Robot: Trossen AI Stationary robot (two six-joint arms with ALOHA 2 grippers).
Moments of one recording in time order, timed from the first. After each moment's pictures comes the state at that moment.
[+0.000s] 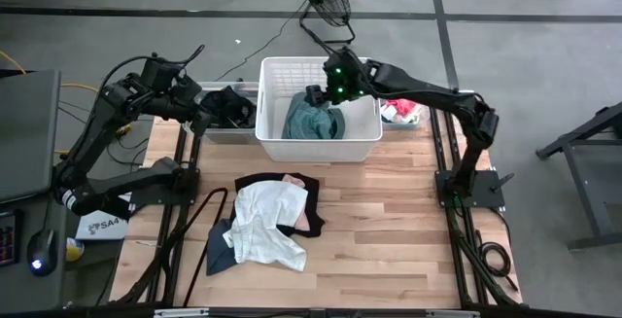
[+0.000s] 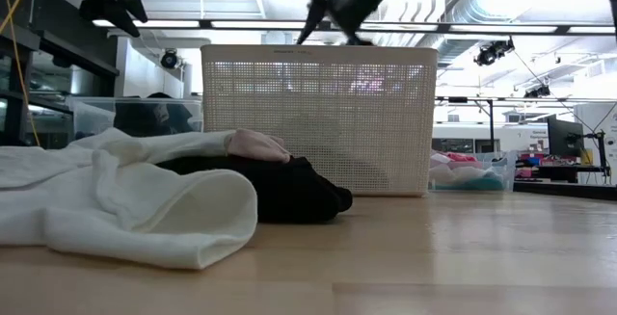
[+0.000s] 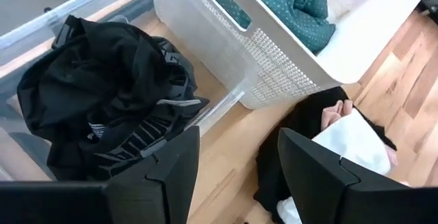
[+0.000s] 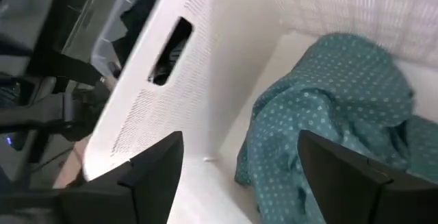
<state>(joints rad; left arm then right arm) 0.96 0.83 1.23 -1.27 0.30 -0.01 -0.42 1.79 1.72 -0.63 -0.09 0.77</state>
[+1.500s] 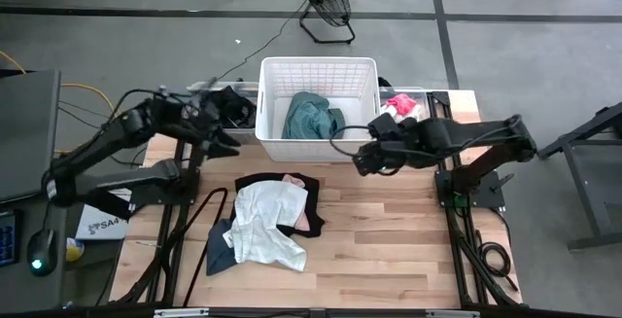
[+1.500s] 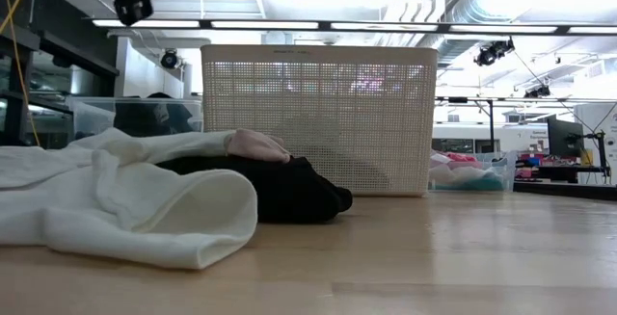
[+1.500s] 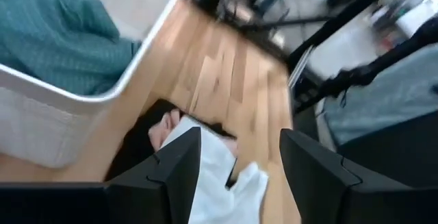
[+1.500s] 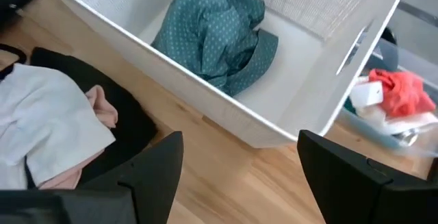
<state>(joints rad) 0.51 0.68 0.91 -0.72 0.61 -0.33 0.18 1.51 1.71 -1.41 0.60 1.04</state>
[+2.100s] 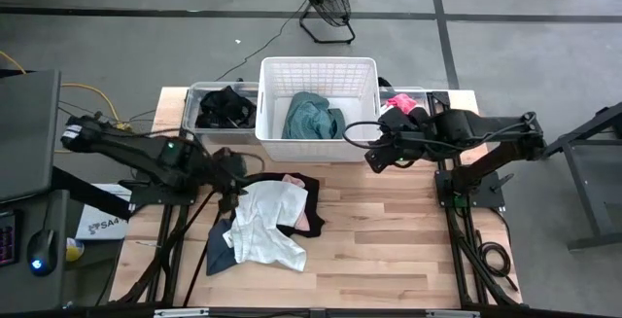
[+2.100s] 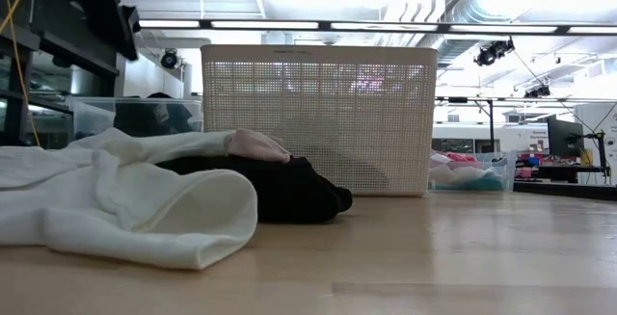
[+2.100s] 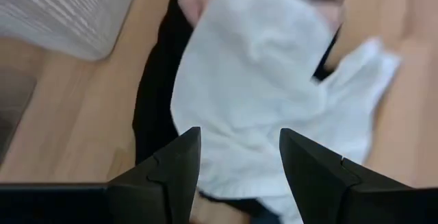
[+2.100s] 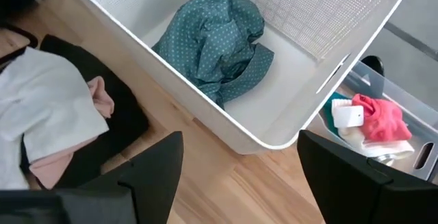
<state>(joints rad) -0.25 0.98 0.91 -0.90 -0.15 -0.53 0.17 1.43 1.71 -1.42 0.59 0.88</state>
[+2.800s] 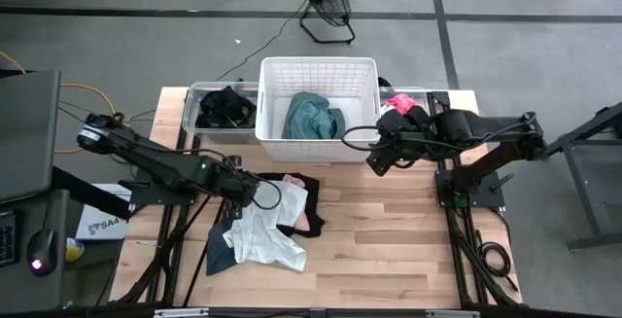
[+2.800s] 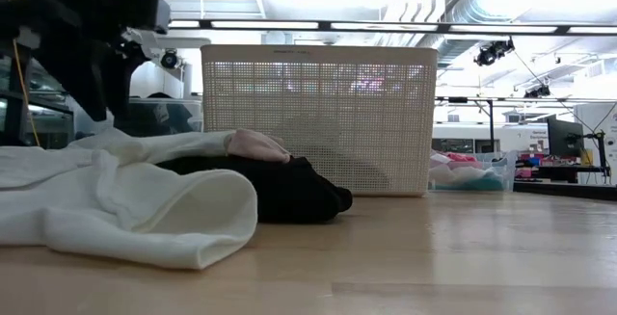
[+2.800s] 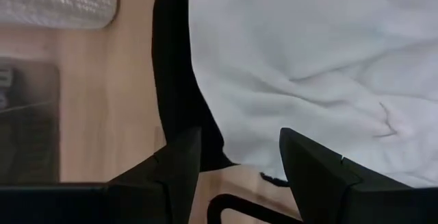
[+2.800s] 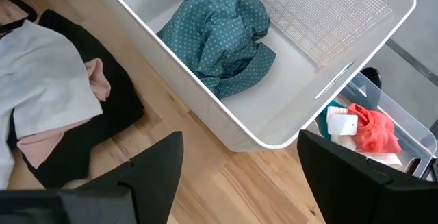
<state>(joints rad) -0.31 1.22 0.86 -0.94 -0.27 -0.35 0.17 1.43 1.71 -1.42 0.58 0.78</state>
